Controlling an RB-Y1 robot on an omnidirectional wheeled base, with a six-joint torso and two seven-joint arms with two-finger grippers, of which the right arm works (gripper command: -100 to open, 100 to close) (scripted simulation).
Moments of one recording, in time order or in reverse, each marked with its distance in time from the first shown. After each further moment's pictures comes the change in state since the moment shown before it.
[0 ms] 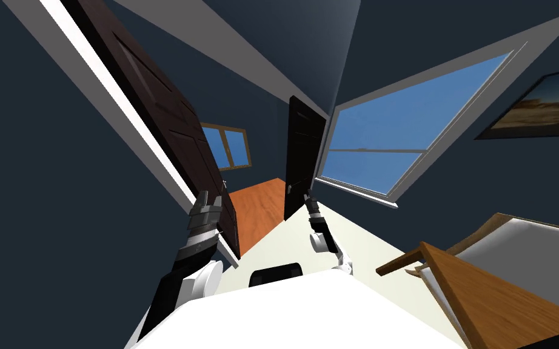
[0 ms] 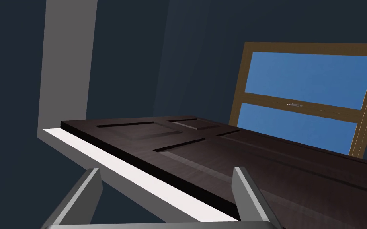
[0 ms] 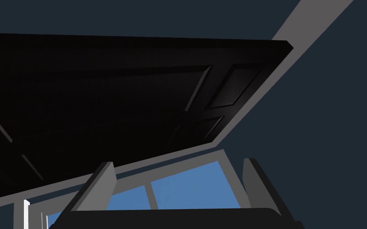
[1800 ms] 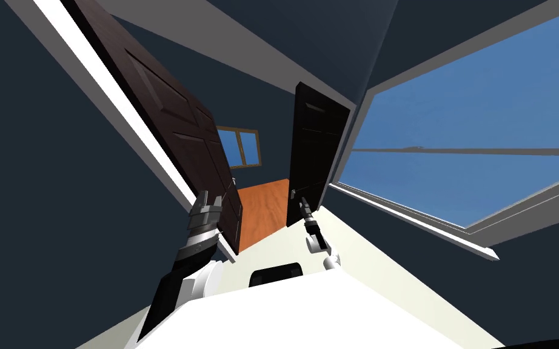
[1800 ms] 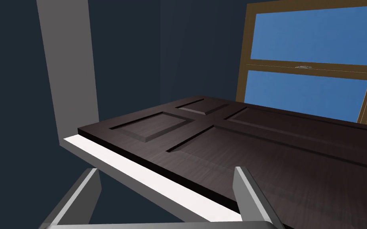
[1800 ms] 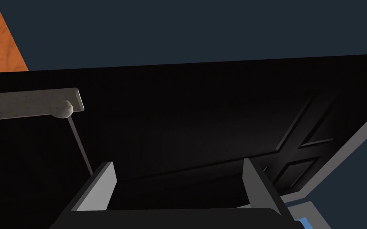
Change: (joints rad) arm -0.168 -0.029 0.017 0.479 -0.021 -0.116 -0.040
